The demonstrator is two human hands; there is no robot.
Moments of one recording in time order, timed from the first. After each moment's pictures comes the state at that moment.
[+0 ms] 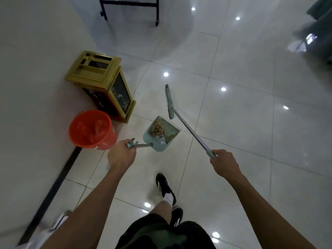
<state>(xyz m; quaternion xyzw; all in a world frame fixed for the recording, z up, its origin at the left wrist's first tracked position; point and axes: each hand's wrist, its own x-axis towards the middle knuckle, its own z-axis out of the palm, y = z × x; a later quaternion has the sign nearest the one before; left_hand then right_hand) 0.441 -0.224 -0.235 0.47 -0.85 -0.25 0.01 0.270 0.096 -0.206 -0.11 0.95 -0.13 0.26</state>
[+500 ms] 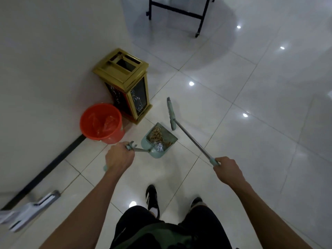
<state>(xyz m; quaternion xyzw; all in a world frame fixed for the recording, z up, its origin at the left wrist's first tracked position) 0.384 -0.240 -0.223 0.60 -0.76 -0.25 0.00 0.114 0.035 -0.203 -0.26 0.92 -0.05 0.30</state>
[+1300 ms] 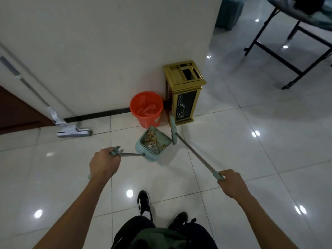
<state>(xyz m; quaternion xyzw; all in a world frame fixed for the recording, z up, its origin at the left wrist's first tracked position) 0.359 -0.025 -0.163 0.85 -0.49 -0.18 0.11 -0.080 0.013 -0.196 -0.55 0.77 0.01 0.33</state>
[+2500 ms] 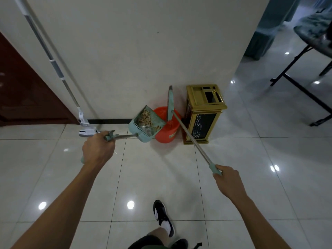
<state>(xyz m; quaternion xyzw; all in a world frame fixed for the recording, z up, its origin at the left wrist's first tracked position) 0.412 -0.052 -0.101 0.86 -0.47 0.00 0.19 -0.026 -0.070 -0.155 -0.64 0.69 -0.10 0.32</state>
